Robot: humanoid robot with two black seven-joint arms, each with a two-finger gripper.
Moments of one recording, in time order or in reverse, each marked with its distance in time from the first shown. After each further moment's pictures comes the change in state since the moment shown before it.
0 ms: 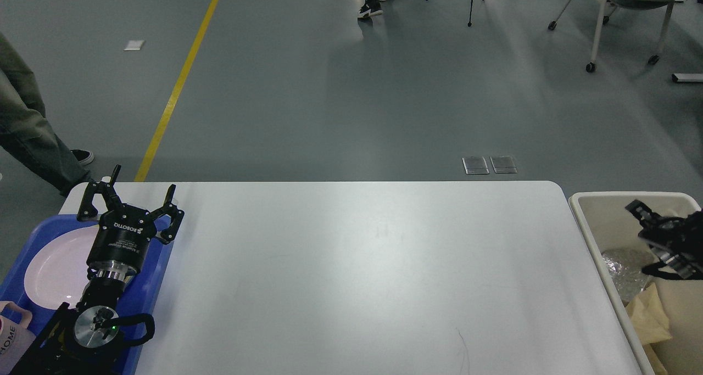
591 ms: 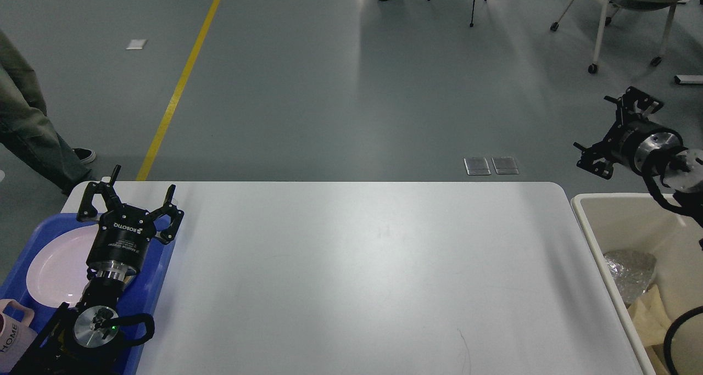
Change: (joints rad) left arm 0.000 0.000 0.000 0.000 0.000 0.000 0.000; right arm -0.273 -0.134 1.393 0.302 -0.006 0.145 0.024
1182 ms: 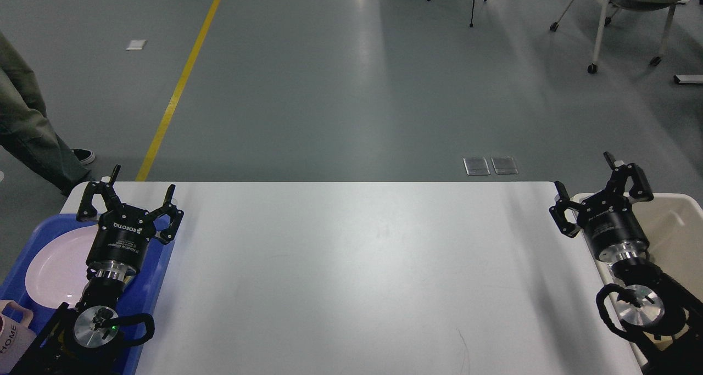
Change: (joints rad) left arm 0.000 0.000 0.000 0.000 0.000 0.000 -0.002; right arm -0.537 0.302 0.447 0.068 -0.404 0.309 0.580
